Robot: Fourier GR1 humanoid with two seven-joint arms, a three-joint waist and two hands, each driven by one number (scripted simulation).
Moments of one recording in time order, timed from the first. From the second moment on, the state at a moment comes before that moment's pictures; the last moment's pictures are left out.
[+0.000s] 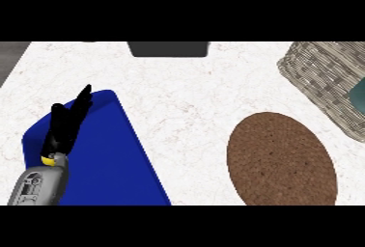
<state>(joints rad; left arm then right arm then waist) -0.21 0.21 0.07 -1.38 -0.12 -0.01 0.22 -0.70 -0.60 -0.25 -1.96 -0.16 0.50 0.71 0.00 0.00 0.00</state>
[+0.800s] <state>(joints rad) -0.24 0.21 0.07 -1.36 -0.12 -0.03 0.21 -0.91 -0.93 -0.16 -1.46 0.25 0.60 0.42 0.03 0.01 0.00</state>
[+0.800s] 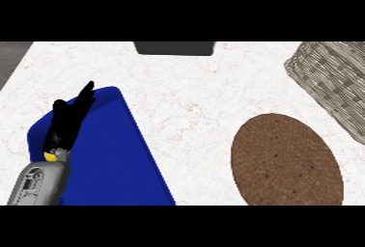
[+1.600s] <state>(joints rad) -0.25 0.18 0.05 -1.37 -0.14 -0.02 0.22 -0.98 -0.99 -0.09 -0.76 0.57 0.39 -0.26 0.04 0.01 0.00</state>
